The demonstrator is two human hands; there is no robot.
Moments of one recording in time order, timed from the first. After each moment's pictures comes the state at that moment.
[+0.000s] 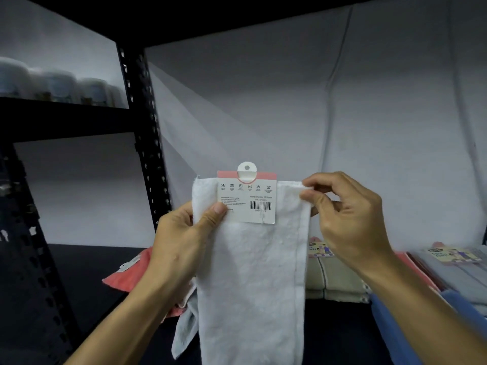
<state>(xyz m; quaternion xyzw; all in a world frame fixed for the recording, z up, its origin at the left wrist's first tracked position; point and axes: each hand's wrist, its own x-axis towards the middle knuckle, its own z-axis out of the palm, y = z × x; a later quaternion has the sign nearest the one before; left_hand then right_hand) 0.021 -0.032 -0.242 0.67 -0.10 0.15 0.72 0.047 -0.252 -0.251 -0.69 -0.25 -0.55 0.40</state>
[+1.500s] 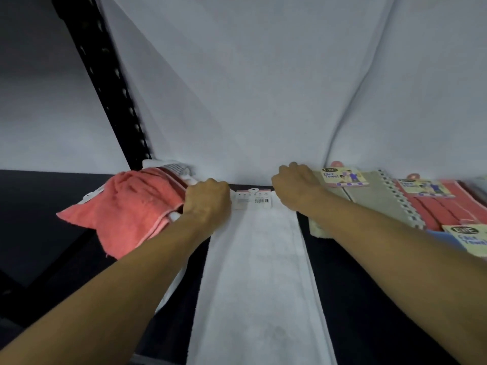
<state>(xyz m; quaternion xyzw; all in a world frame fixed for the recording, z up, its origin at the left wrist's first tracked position) 0.221 -0.038 -0.409 0.99 -0.05 0.10 -0.11 0.230 -0.212 -0.394 -0.97 -0.13 -0.05 -0.19</state>
